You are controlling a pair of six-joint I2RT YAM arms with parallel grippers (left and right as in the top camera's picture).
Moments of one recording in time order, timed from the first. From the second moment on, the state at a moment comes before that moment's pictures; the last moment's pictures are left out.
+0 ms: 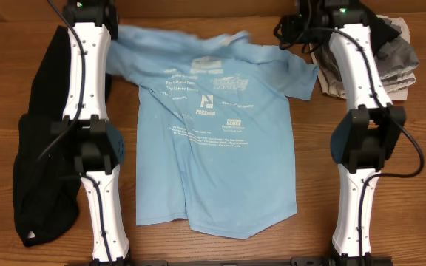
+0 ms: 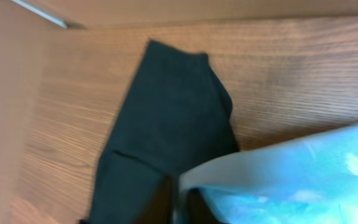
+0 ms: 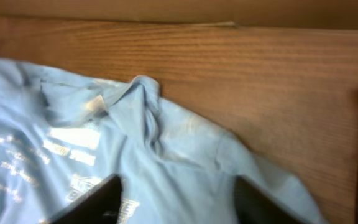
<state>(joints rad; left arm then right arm) 0.01 2.52 2.64 -1.11 -0.51 0.03 0.07 2.45 2.41 -0.92 -0.37 0.00</state>
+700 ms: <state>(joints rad) 0.05 2.41 2.88 -1.41 -0.21 0.03 0.09 2.23 2.68 -1.64 -0.36 0.10</state>
